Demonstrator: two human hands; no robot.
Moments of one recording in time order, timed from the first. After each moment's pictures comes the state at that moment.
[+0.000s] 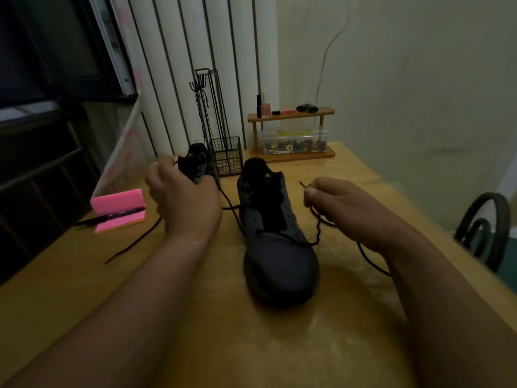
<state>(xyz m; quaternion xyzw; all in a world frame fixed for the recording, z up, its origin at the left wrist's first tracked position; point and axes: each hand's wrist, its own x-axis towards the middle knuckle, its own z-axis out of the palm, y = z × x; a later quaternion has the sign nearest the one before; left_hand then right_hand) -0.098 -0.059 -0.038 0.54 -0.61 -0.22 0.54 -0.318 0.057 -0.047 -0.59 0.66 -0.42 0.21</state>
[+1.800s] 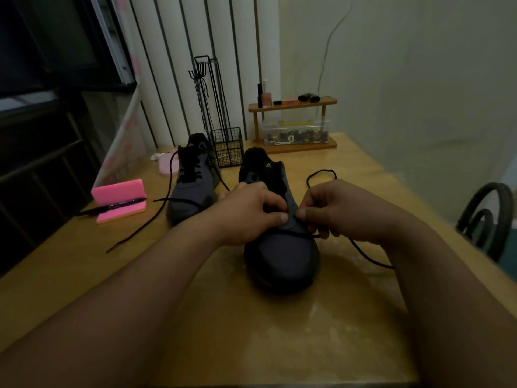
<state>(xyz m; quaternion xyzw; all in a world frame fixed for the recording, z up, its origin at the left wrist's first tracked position) -0.121 -0.042 -0.038 0.33 -0.93 -0.15 0.09 -0.316 0.057 -0.050 -0.64 0.67 -0.29 0.23</state>
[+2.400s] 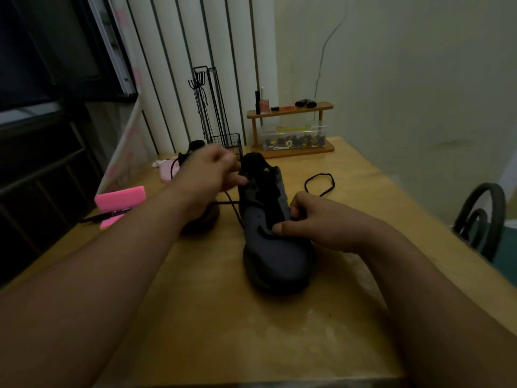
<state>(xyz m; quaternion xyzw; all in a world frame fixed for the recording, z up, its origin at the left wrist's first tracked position) -0.101 -0.081 -0.008 0.38 -0.71 -0.46 0.38 -0.295 0.051 -0.056 -0.60 0.69 -0.29 0.29</state>
